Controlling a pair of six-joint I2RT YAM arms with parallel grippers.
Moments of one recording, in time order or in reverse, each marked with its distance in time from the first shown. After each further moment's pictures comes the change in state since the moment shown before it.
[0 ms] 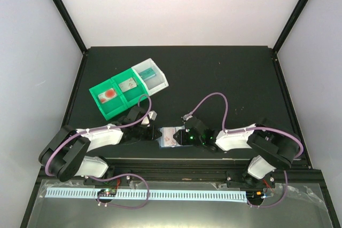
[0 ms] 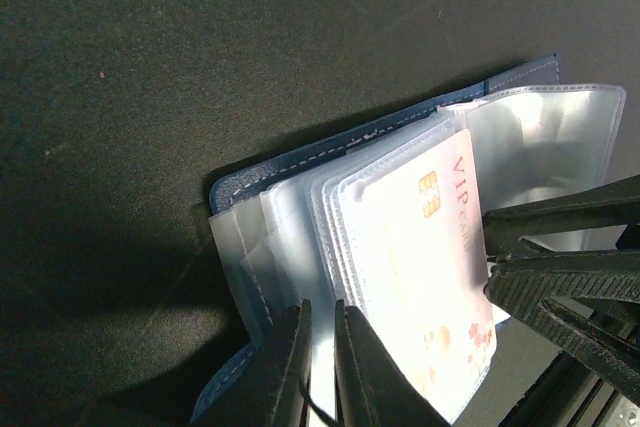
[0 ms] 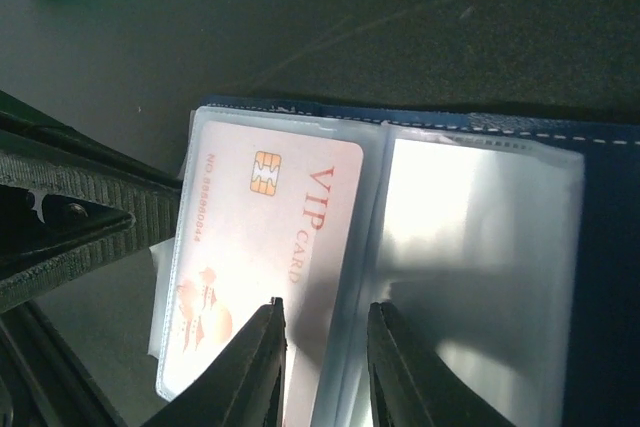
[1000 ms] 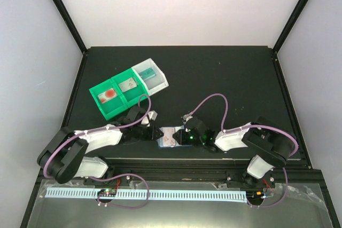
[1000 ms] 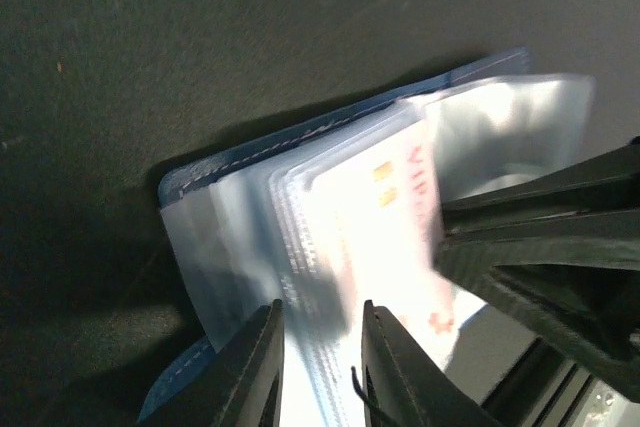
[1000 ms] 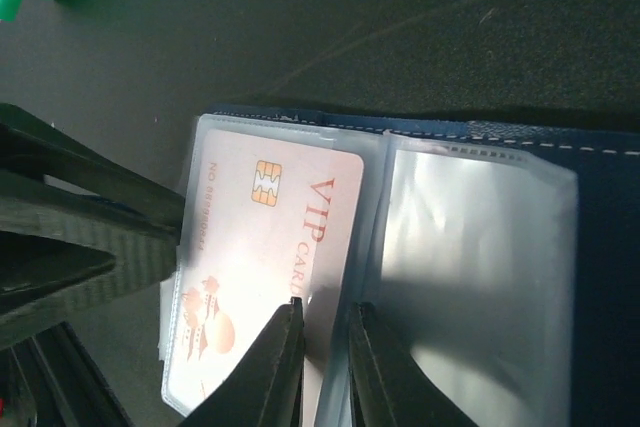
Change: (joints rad) left arm 0.000 -0.052 0.000 -0.017 0.024 0.005; right arm -0.013 0.050 -0.026 0.126 -0.035 0.027
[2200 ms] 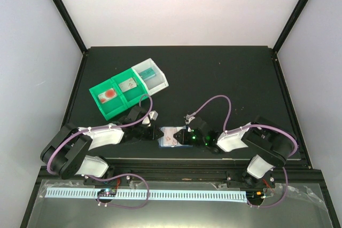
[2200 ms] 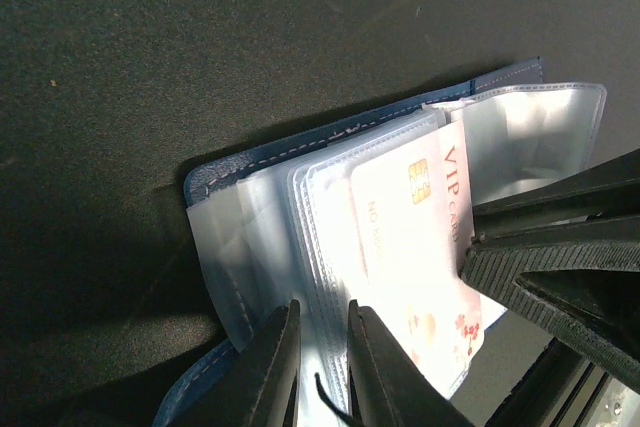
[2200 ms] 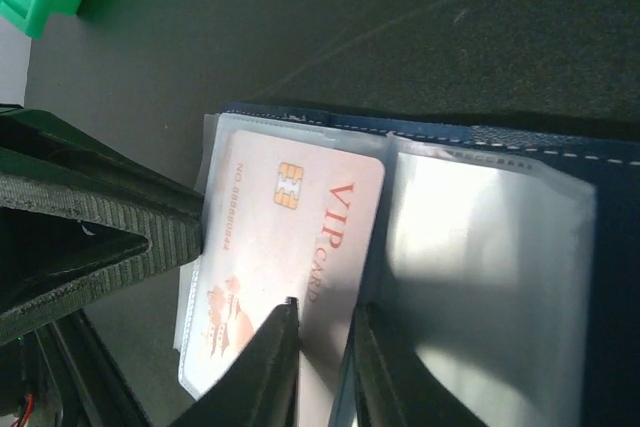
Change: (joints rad) left arm 0.001 0.079 0.000 0.053 -0.003 -0.003; right arm -0.028 0.003 -0.054 0.099 -0.039 0.032
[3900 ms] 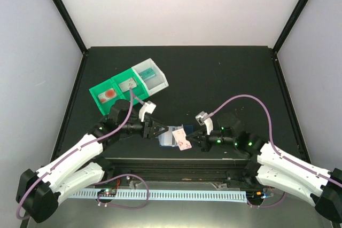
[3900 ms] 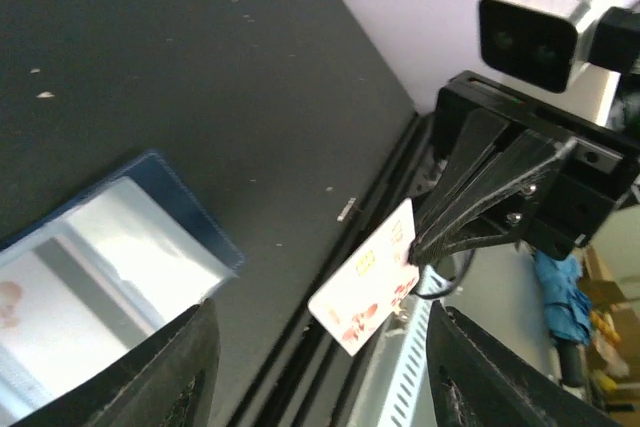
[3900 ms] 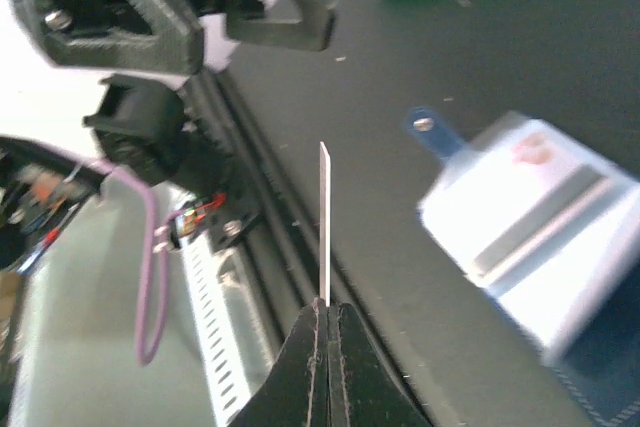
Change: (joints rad) left arm -0.001 -0.497 0.130 -0.219 0.271 0.154; right arm -0.084 -0.820 0.026 -0.673 -0.282 -0.469
